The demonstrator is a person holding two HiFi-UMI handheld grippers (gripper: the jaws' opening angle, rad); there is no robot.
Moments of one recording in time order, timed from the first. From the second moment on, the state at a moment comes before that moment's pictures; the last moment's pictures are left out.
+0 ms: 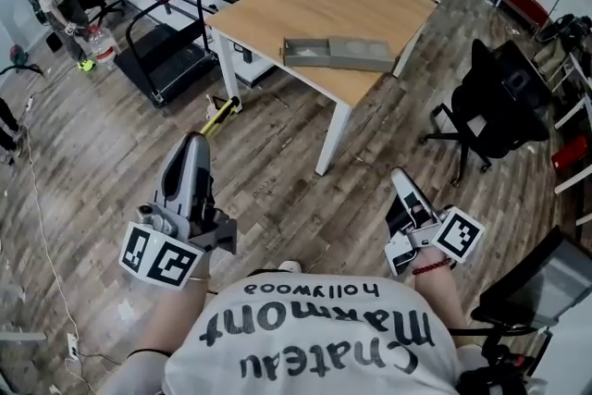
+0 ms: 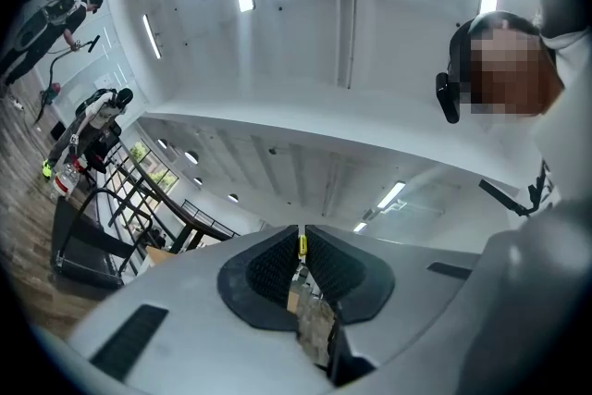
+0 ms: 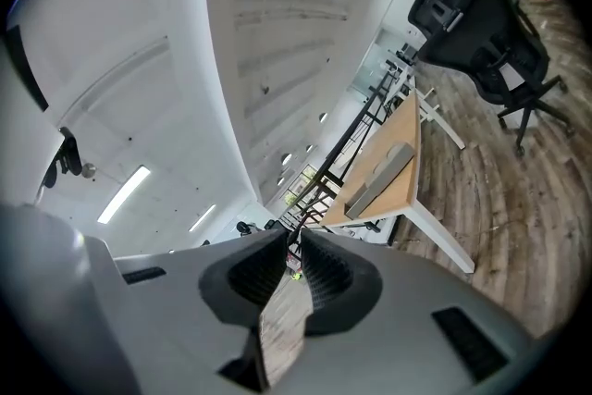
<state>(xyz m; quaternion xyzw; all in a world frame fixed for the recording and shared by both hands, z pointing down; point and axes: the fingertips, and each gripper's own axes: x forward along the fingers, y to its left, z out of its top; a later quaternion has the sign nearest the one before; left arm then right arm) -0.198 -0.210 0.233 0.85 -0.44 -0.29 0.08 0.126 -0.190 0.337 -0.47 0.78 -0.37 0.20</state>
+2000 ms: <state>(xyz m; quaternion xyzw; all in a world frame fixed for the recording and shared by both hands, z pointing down) -0.181 -0.338 0.253 0.86 -0.41 -0.27 0.10 0.124 -0.293 0.365 -0.48 0.76 -0.39 0.21</state>
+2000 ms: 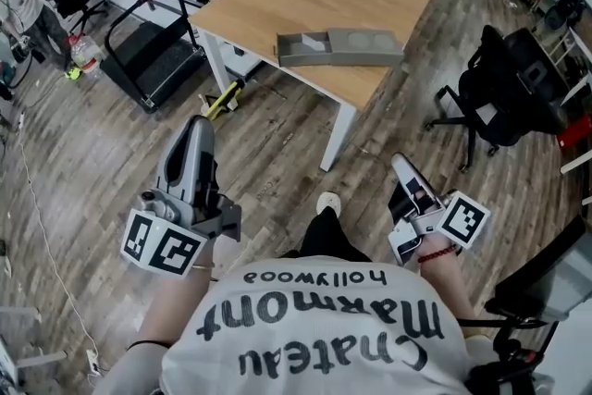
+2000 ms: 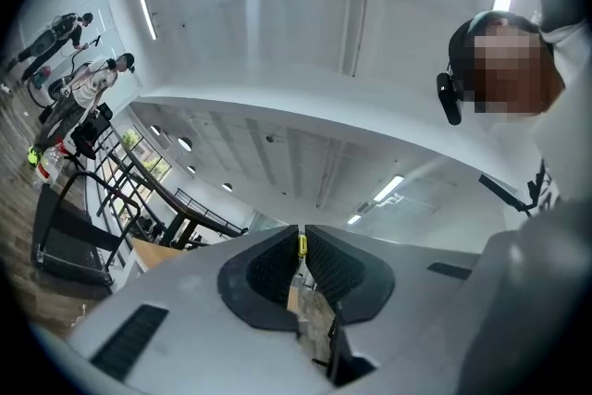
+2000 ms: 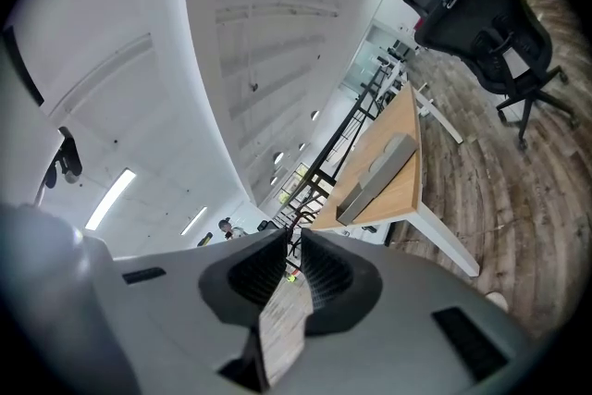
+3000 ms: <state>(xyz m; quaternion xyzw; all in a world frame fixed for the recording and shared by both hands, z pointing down) -0.117 -0.497 0.251 0.84 -0.45 -0.27 0.10 0.195 -0.478 0.360 -0.44 0.78 -0.40 0.19</state>
